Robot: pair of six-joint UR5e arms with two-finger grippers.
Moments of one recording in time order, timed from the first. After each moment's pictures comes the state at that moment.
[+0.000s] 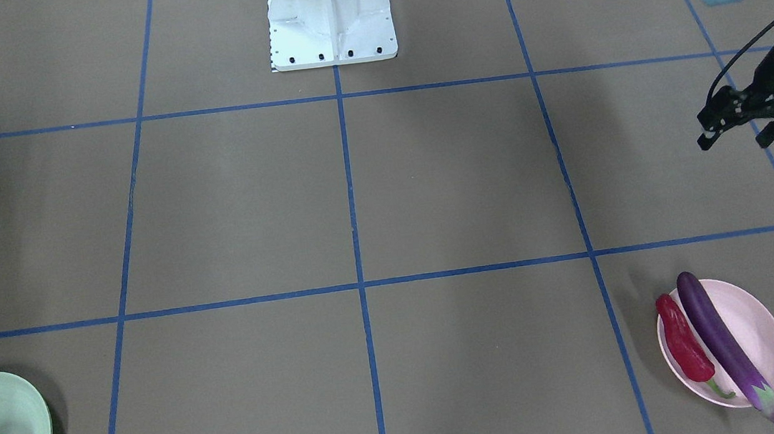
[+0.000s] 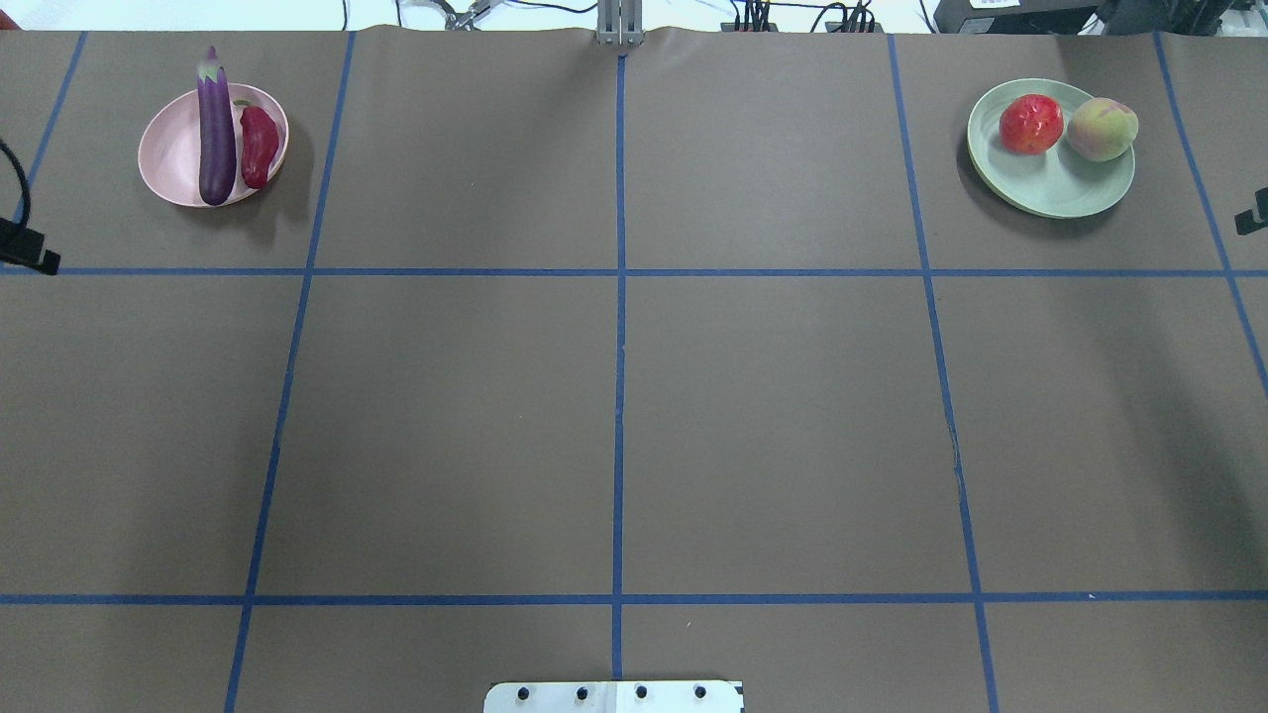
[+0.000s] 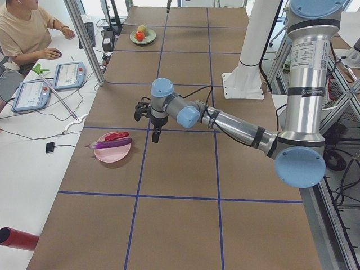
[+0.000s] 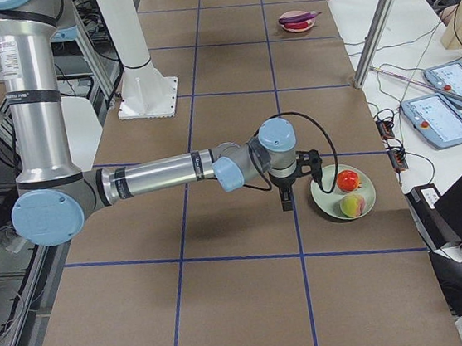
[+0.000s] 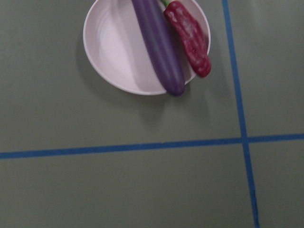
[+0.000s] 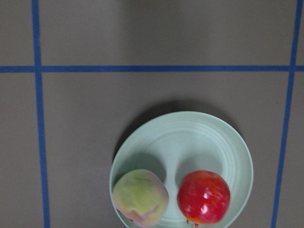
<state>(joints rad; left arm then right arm) -1.22 -1.46 -1.99 -1.80 -2.24 -0.49 1.42 -1.62 1.71 -1.27 2.36 0.38</state>
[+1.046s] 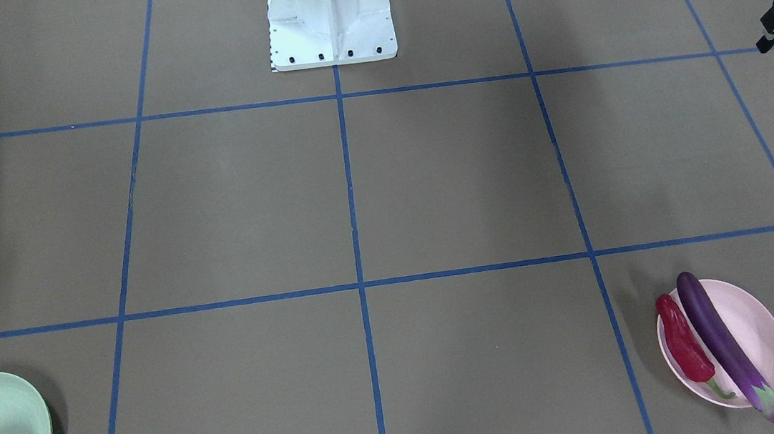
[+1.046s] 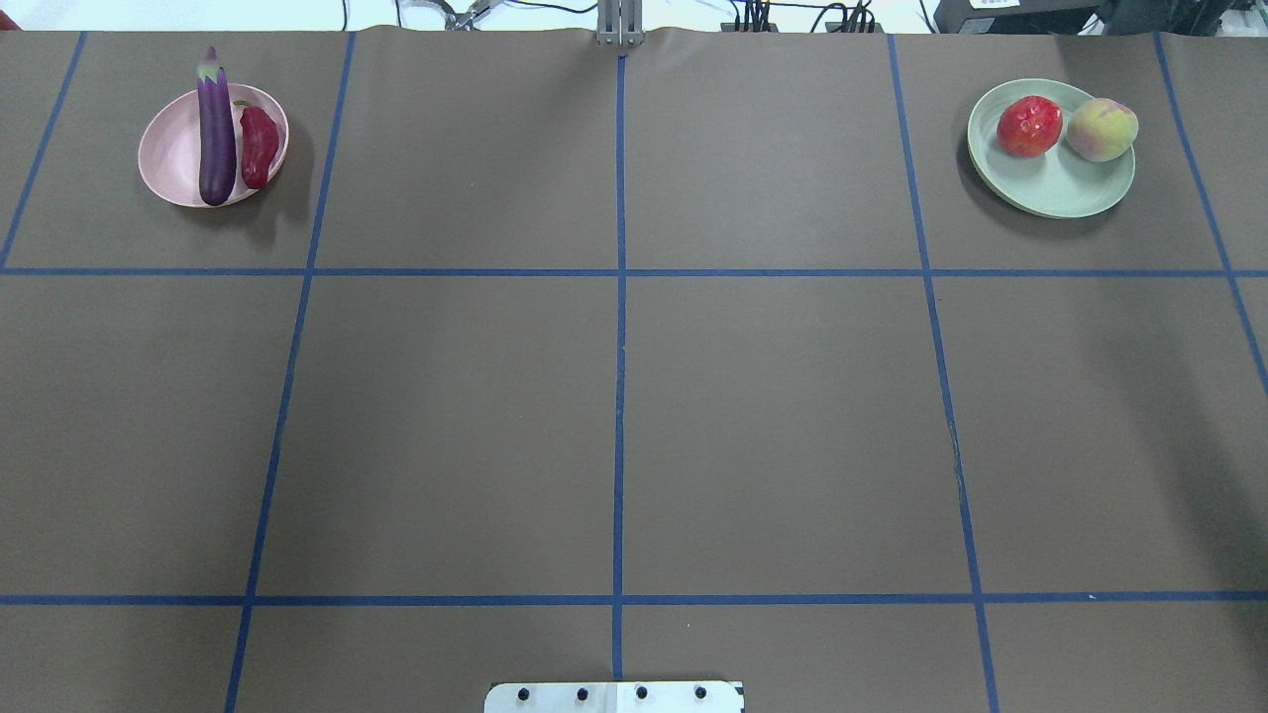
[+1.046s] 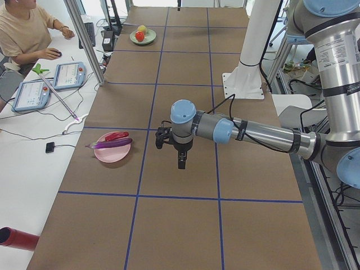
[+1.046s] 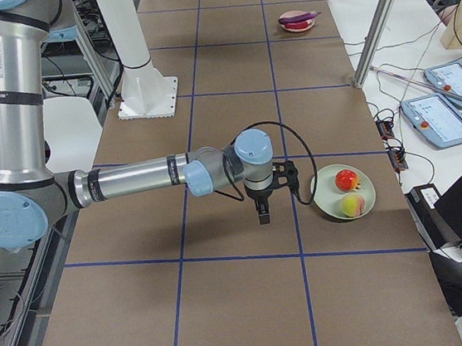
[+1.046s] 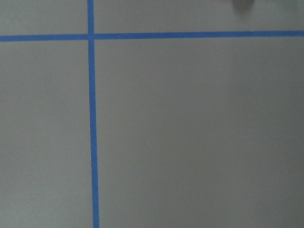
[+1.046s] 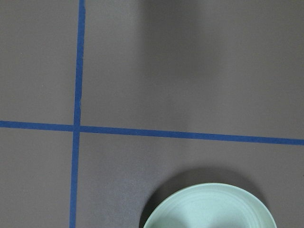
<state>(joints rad) -1.38 -1.33 -2.02 -1.56 -2.36 -0.19 1.42 -1.68 1.81 -1.45 2.36 0.17</state>
